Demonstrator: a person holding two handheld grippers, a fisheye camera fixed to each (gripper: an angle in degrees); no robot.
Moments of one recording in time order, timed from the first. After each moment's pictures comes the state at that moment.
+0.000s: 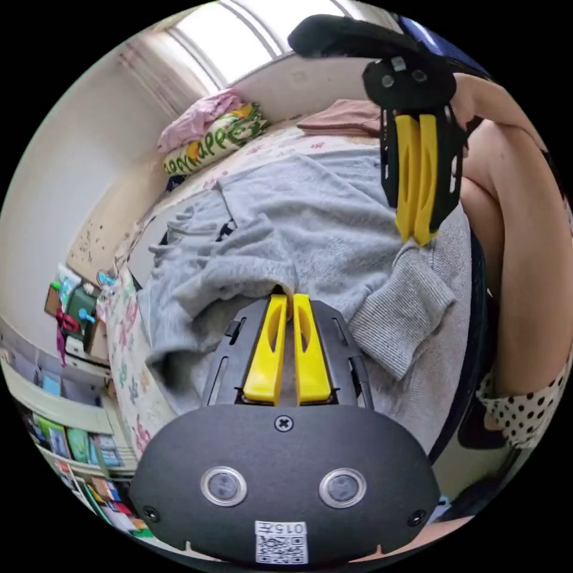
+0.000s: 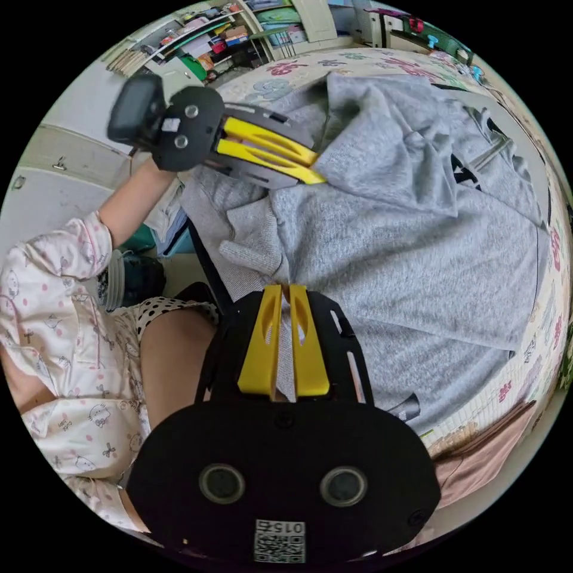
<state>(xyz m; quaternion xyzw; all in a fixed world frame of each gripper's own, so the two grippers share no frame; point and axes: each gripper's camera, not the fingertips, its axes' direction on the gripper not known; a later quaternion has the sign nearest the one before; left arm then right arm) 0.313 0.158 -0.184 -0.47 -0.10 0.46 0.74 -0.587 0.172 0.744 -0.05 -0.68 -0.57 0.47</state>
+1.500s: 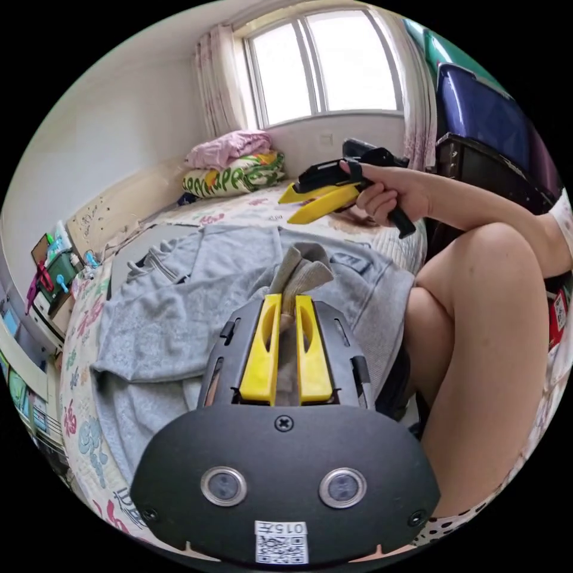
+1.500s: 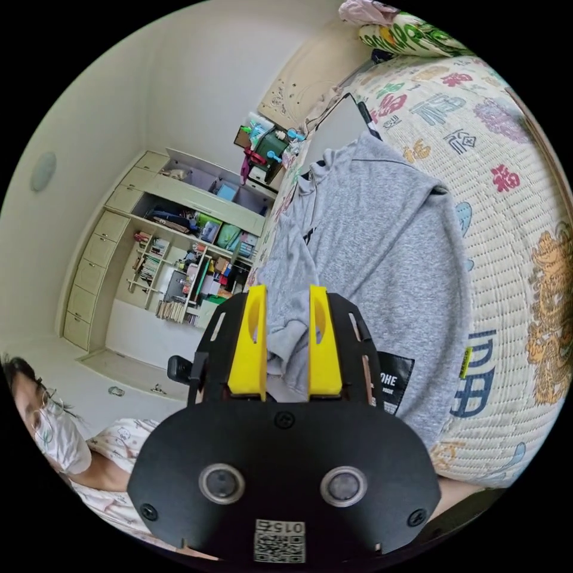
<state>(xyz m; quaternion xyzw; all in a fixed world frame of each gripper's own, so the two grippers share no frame) 0.281 0.295 -0.233 -0.39 -0.04 0.36 0.85 -0.261 -0.286 0.492 -0.21 -0.89 -0.02 0.41</state>
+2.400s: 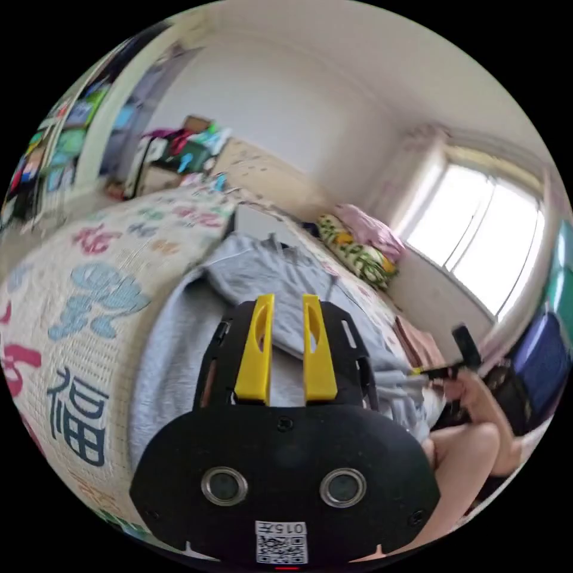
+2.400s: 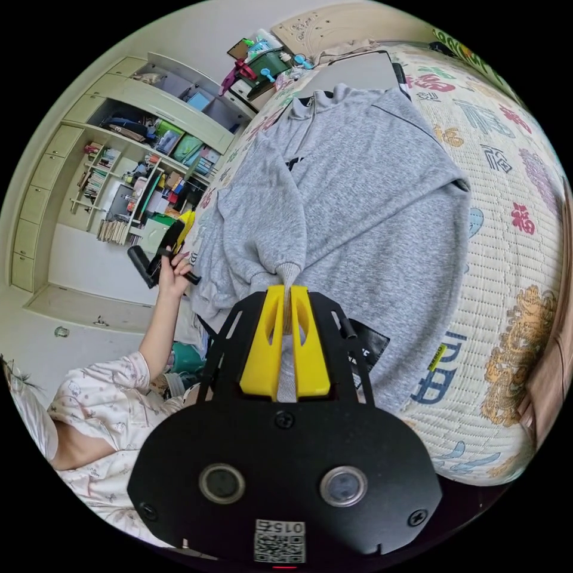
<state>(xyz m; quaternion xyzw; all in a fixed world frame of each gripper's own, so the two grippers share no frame) 0.026 -0.032 -0.265 -0.15 -0.20 -0.06 0.96 -0.295 -0.204 0.311 -0.20 -0.81 -0.25 0.49</state>
